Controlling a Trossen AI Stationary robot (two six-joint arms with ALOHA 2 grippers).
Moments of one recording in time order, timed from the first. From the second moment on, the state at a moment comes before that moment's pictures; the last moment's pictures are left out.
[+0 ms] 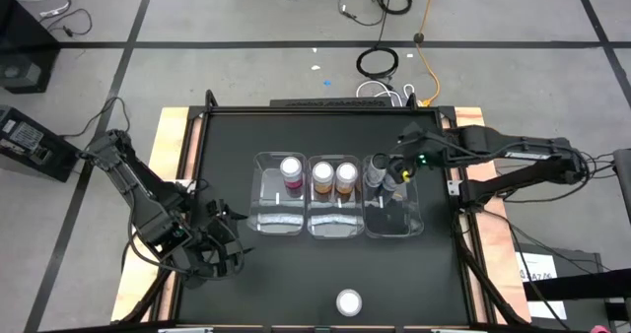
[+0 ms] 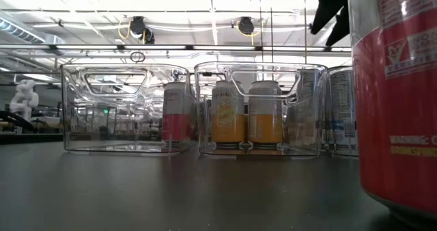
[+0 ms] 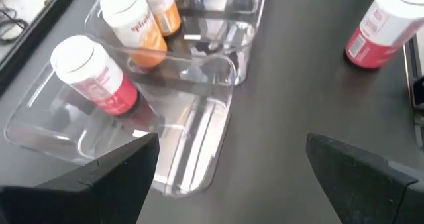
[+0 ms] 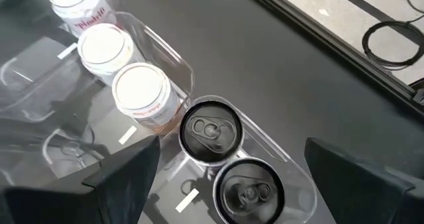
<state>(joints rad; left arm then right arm) -0.84 1.32 1.19 -1.04 -0.71 -0.91 -0.06 1.10 1.18 -1.08 0.39 0.64</state>
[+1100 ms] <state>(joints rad) -0.60 1.32 1.03 -0.29 -0.44 -0.39 0.16 0.97 1.18 -1.13 0.21 0.80</state>
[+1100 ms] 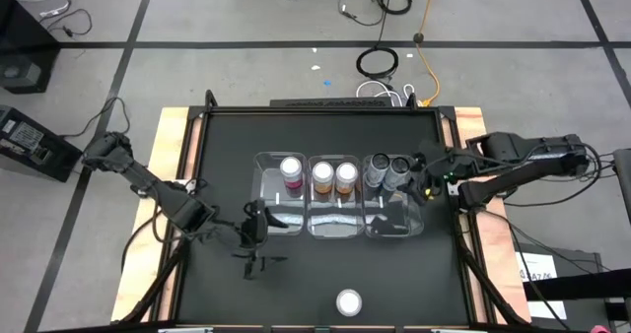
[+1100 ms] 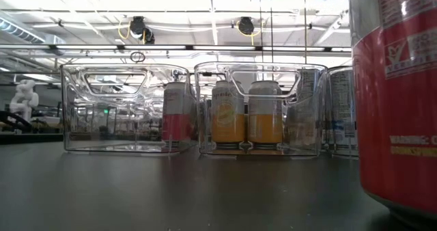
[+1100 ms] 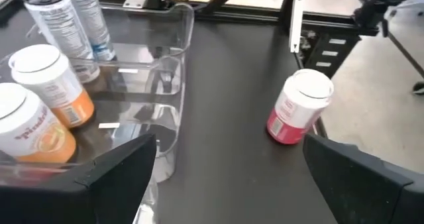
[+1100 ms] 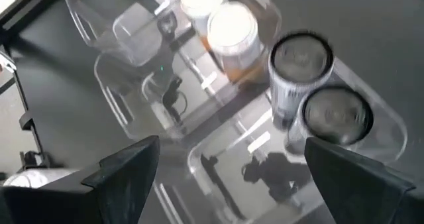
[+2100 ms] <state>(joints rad) -0.58 1.32 1.03 -0.27 -0.50 -0.38 0.58 1.25 1.18 -1.16 0.26 1.14</state>
